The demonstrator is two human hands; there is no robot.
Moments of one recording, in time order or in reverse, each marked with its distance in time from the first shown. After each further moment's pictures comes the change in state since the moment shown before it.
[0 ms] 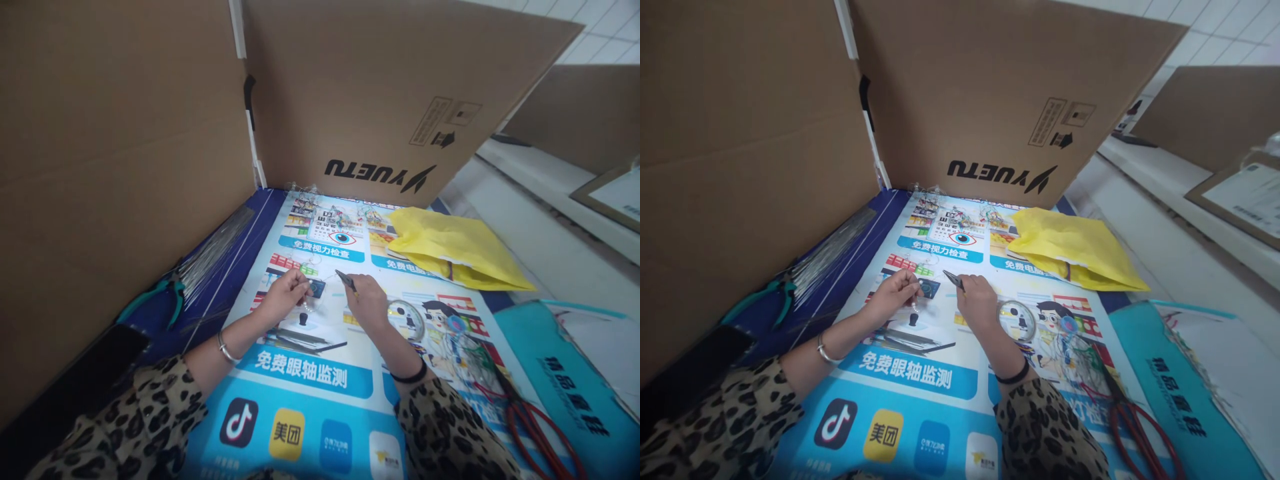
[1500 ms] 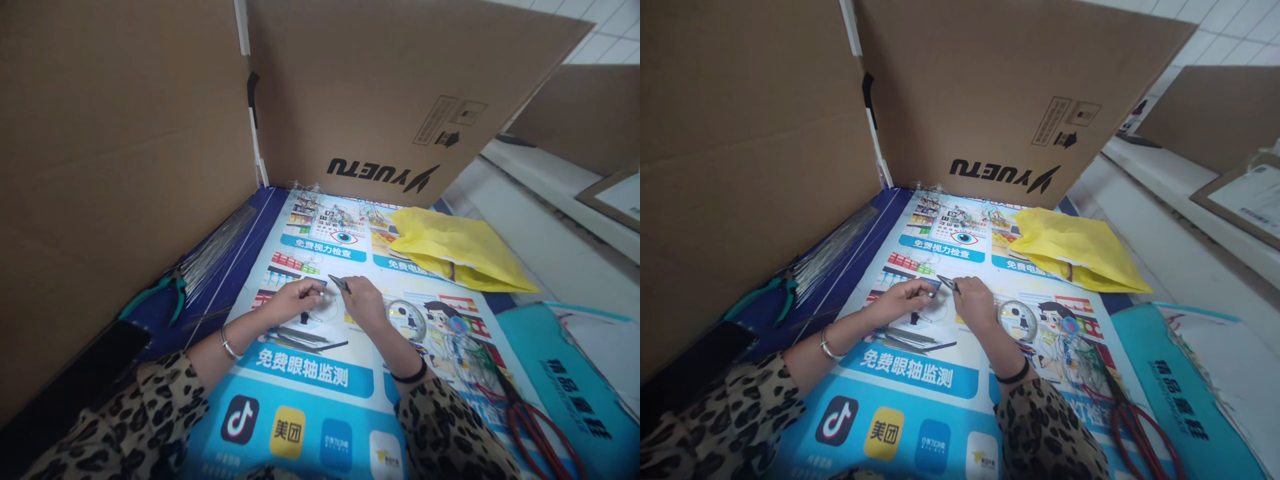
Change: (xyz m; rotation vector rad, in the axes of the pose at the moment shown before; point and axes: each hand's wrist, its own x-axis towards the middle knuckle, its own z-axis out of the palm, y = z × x) left_hand -0.003 0.005 0.001 0.104 -0.280 0.038; right_hand 0.000 -0.001 0.006 0.049 -0.020 -0.096
